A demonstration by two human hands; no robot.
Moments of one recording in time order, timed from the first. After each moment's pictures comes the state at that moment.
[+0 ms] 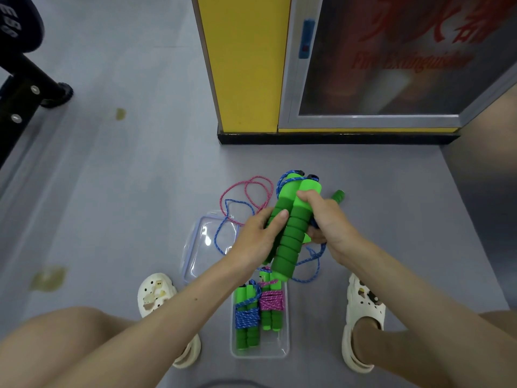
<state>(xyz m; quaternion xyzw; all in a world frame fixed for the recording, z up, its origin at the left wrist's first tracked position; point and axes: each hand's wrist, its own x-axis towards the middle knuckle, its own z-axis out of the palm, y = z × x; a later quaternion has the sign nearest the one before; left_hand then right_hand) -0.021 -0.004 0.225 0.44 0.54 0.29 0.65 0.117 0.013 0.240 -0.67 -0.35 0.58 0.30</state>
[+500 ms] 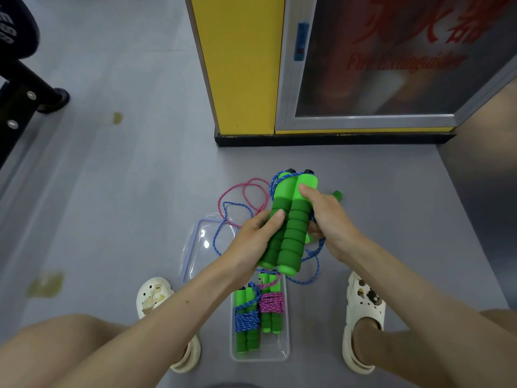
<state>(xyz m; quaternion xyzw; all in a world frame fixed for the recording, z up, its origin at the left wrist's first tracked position) -0.022 -0.004 0.233 0.33 0.48 0.30 0.75 0.121 0.018 0.238 -0.64 -0.37 0.58 0.34</state>
